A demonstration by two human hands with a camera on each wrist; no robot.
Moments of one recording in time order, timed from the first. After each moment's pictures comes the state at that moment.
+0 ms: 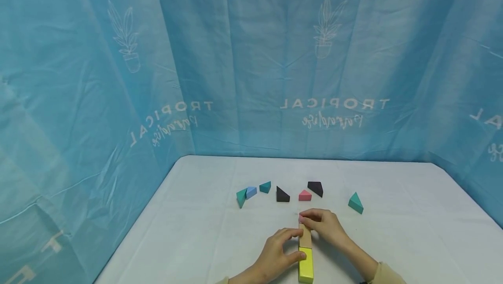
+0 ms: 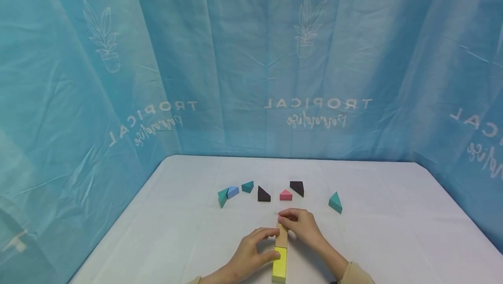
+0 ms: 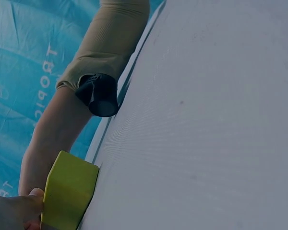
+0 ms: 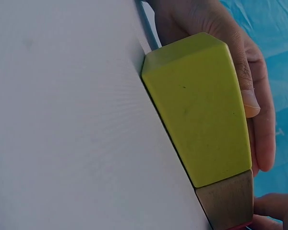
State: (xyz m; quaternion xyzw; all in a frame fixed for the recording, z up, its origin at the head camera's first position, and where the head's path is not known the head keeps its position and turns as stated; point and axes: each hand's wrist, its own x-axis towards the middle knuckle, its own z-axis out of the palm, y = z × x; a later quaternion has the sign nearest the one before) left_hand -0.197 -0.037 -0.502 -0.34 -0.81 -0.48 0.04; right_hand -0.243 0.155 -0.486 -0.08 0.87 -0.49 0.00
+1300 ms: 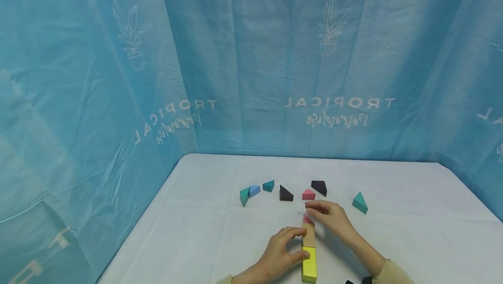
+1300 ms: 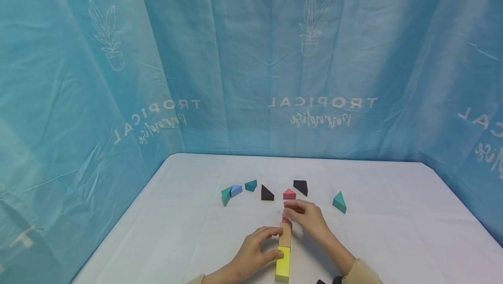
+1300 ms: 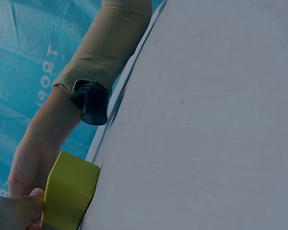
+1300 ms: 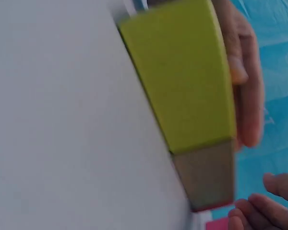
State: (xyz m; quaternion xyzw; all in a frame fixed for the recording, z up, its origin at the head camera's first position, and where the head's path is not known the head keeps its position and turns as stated) left_hand -0.196 -0.037 -0.503 -0.34 -0.81 -0.47 0.06; right_hand -0.249 0.165 -0.474 -0.08 0.84 -0.53 -0.02
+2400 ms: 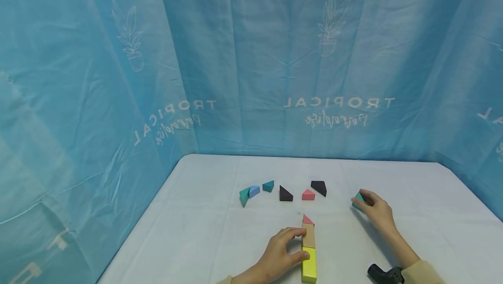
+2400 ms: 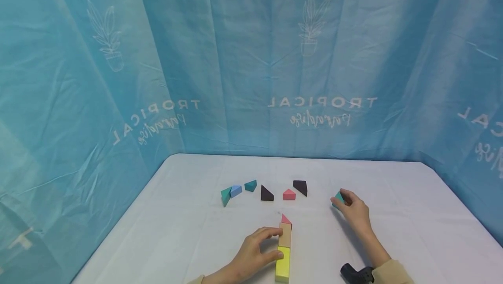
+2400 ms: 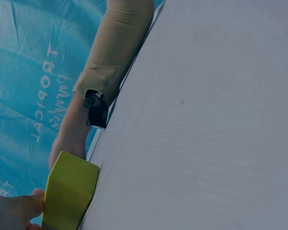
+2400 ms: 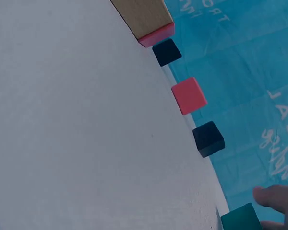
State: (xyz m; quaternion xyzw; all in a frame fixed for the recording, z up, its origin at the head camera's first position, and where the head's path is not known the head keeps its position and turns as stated) left_hand -0.195 -0.036 -0.500 -0.31 -0.81 -0.49 0.00; right_hand -0.264 0.275 -0.491 0.03 0.89 -0.45 -0.11
